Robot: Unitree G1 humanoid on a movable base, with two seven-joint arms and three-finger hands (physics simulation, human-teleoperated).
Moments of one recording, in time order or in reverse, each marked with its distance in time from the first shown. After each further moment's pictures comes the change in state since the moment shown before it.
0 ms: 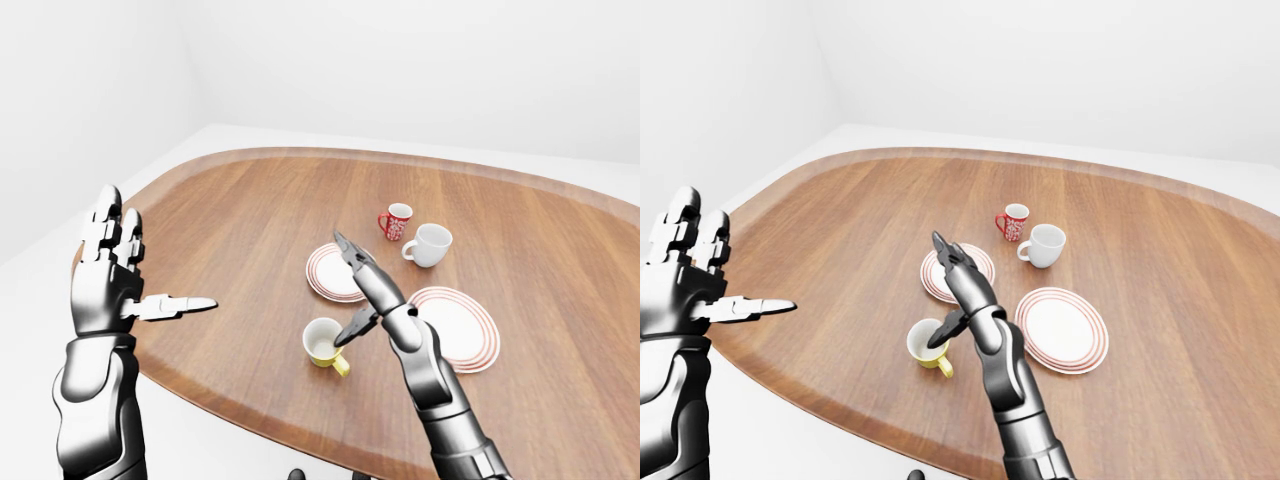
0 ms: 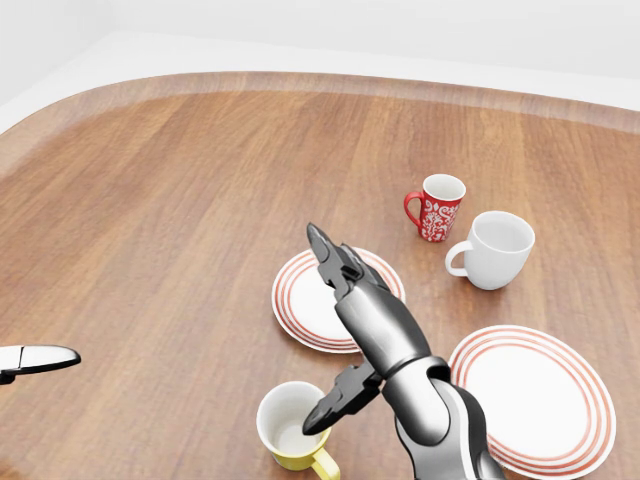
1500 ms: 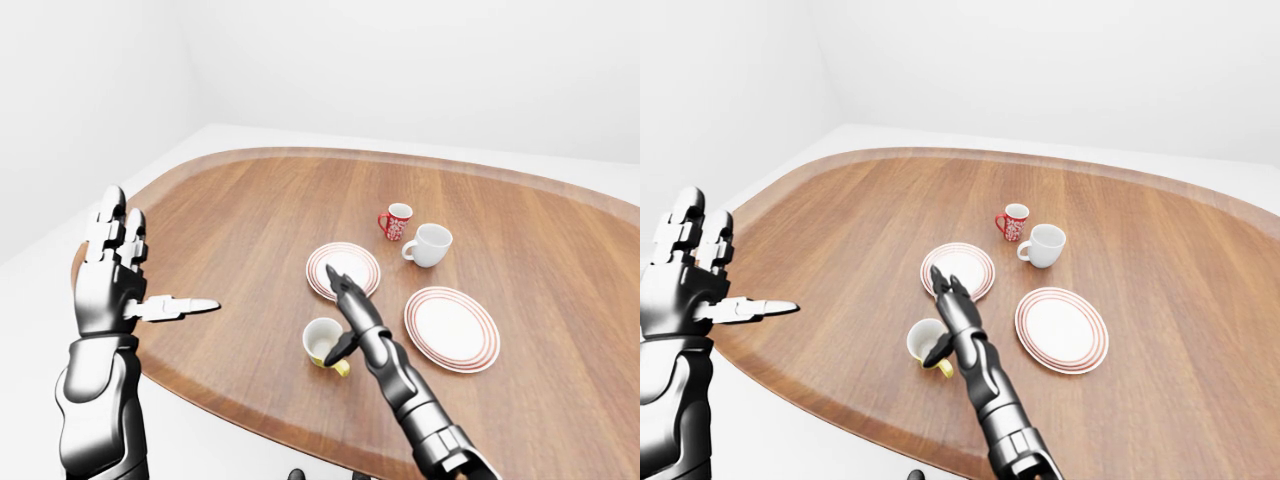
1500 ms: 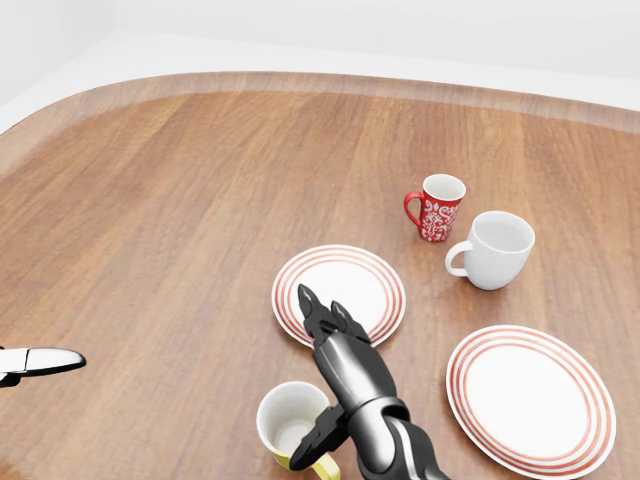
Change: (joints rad) left arm 0.005 -0.008 -0.009 -0.011 0.010 0.000 -0.006; right arm -0.073 0.055 0.029 0.534 -0.081 -0.140 -0.297
